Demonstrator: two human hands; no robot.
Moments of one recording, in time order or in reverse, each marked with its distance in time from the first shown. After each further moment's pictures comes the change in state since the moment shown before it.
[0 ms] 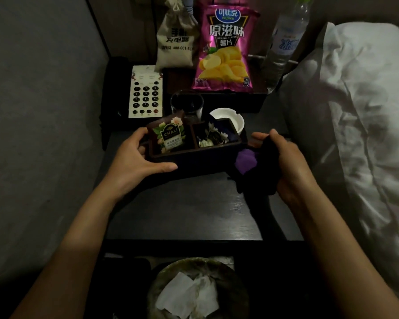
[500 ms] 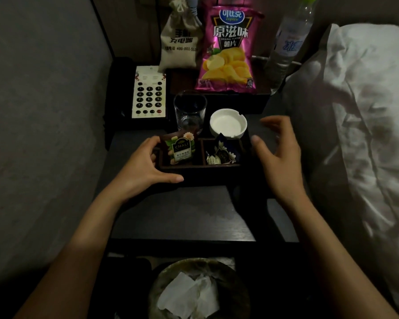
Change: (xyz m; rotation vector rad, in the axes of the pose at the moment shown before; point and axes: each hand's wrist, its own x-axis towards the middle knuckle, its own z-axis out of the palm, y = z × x) left_hand 0.002 -0.007 0.005 0.086 -0.130 -0.085; right_hand -0.004 0.012 0.003 -0.698 0.086 -0.730
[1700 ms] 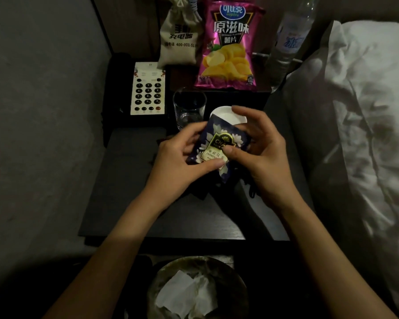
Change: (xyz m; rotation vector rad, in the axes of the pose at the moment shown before) left_hand -0.011 0.046 0.059 -0.132 0.125 0.369; right_hand -0.008 -0.026 0.011 0.641 -0.291 -0.011
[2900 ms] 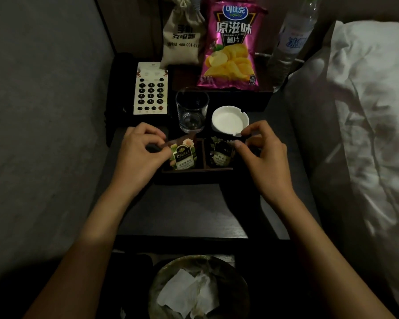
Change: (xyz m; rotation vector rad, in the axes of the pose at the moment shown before) left_hand 0.005 -0.026 -0.058 0.489 0.192 -0.134; right_hand 0.001 0.017 -0.007 -0.664 0.177 0.076
